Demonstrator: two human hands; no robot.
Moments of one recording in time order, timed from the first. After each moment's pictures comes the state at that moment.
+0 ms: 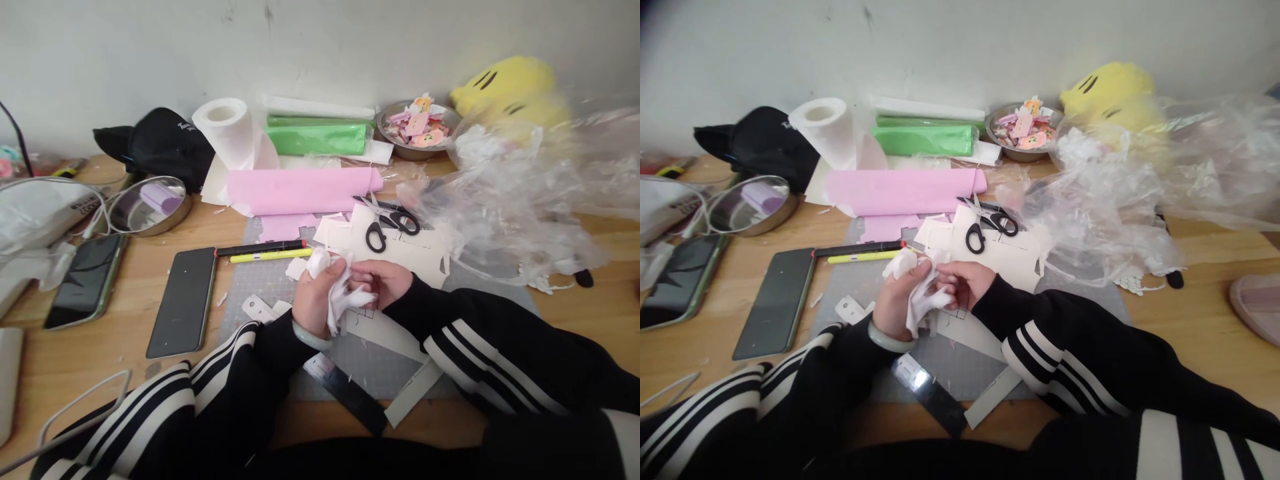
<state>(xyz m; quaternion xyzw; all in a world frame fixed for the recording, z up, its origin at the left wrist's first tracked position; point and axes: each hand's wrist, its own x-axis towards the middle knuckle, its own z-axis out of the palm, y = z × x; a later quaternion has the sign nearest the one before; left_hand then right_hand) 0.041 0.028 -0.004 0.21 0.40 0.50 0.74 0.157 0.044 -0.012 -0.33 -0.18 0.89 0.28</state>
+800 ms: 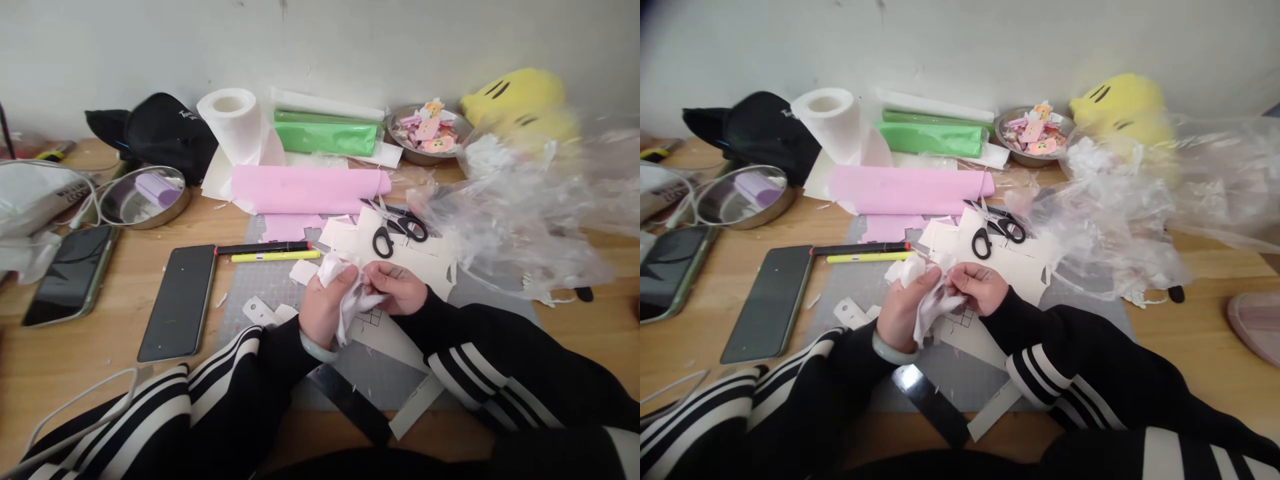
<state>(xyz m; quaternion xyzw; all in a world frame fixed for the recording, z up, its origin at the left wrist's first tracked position) 0.039 0.026 -0.005 0.21 0.39 0.50 0.74 0.157 0.042 -0.020 -0.41 -0.26 0.77 0.41</state>
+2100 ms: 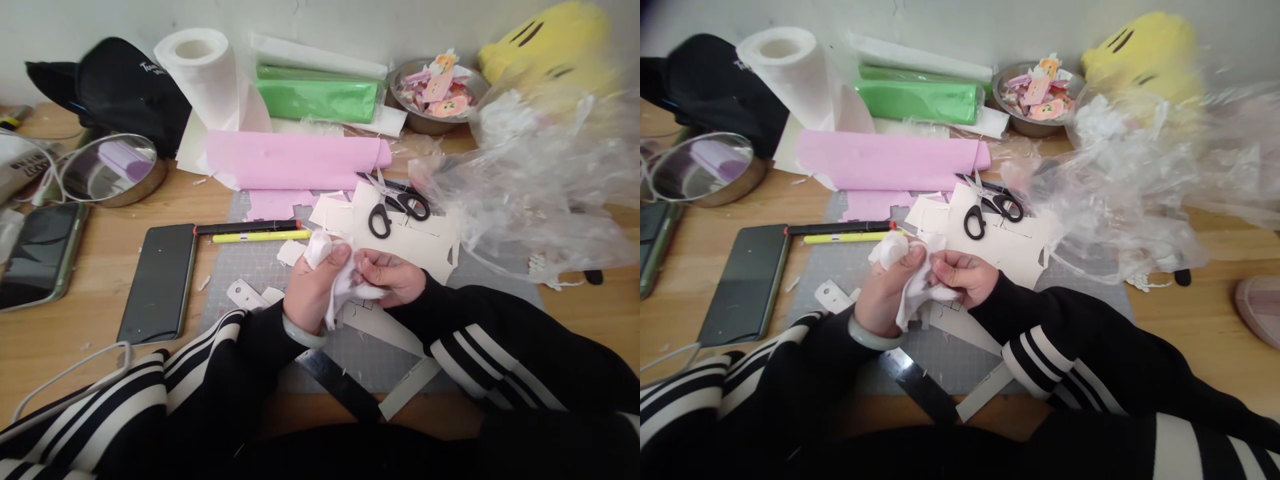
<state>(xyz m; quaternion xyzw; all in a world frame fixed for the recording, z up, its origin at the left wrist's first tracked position) 0.040 0.028 -0.007 0.22 0.38 0.51 0.73 0.160 0.038 -0.029 -0.28 -0.27 0.85 0.36</state>
